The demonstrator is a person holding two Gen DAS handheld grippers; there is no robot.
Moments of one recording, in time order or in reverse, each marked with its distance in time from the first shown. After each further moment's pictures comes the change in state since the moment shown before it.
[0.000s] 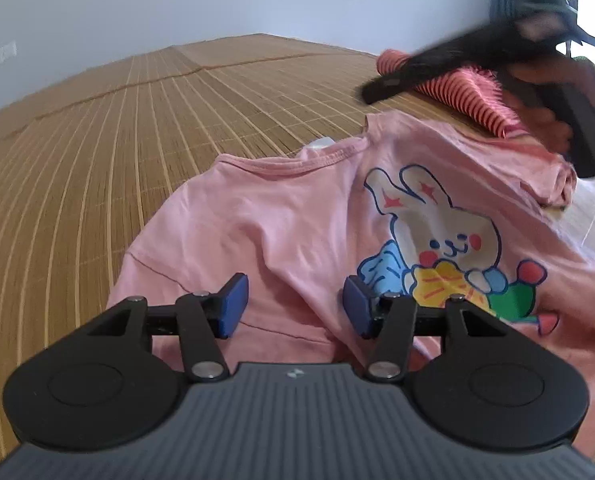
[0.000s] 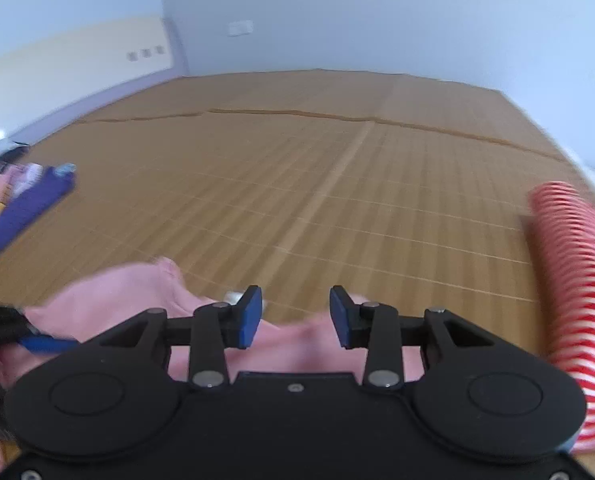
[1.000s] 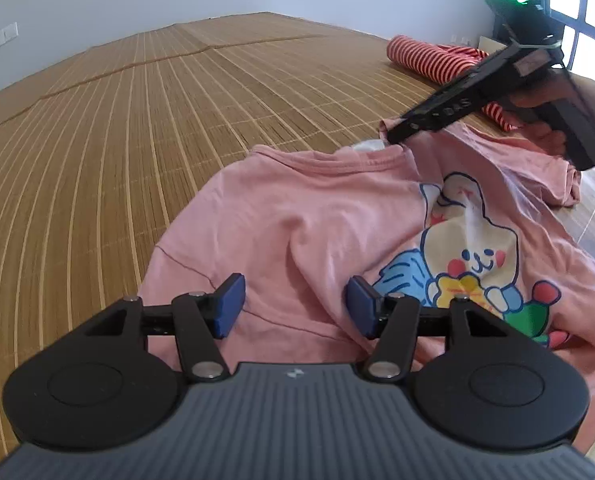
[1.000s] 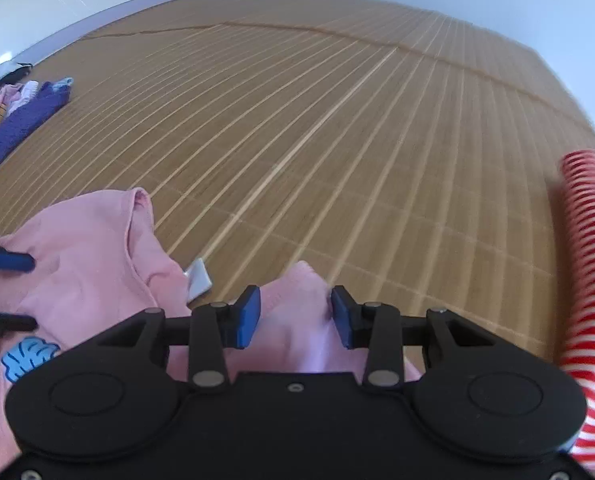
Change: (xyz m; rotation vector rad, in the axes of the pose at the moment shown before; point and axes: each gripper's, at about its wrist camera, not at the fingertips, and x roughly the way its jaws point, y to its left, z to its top) left arm 0.002 0.016 0.008 -0.031 0.072 -0.008; right arm 0.036 -0.021 0.003 -0.100 0.241 -0.002
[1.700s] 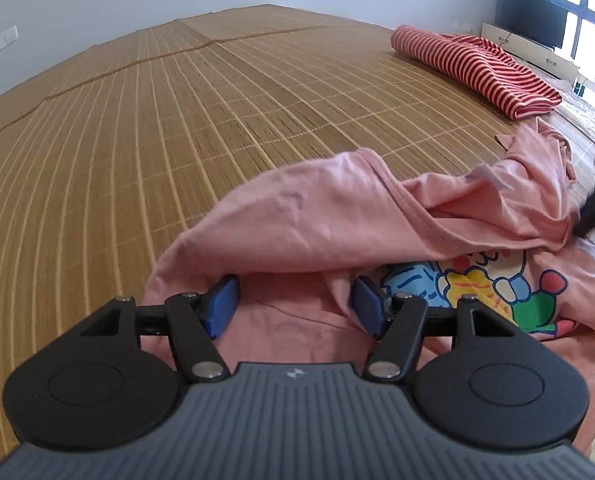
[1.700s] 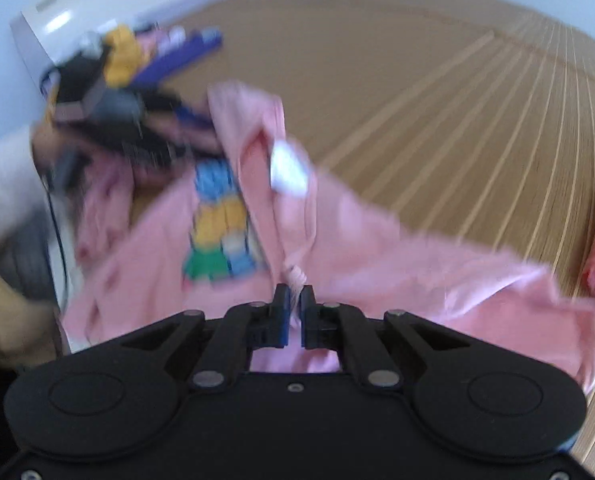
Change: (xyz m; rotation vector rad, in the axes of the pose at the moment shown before) left arm -0.012 -0.001 -0.002 0.016 0.029 0.023; right arm -0.129 0.027 -0.131 -0.129 0.097 0.316
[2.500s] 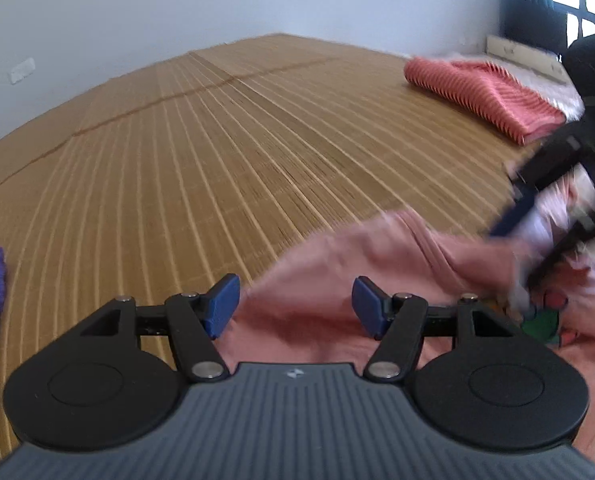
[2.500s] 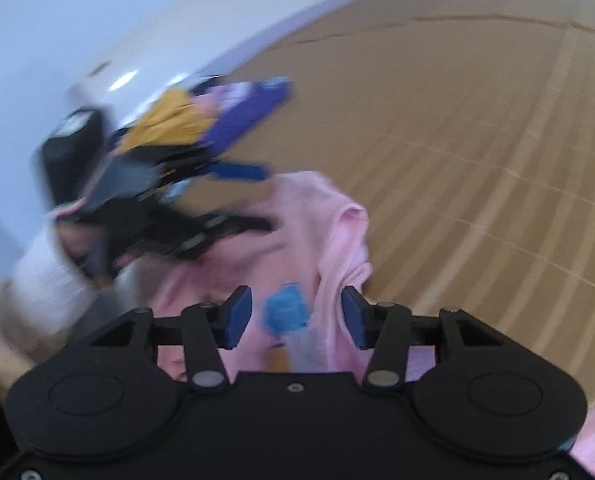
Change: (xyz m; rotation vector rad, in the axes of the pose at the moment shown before) left arm -0.041 0.025 0.013 0.026 -0.084 0.052; right arm 0.053 0.010 0.078 0.040 -0.130 0.366
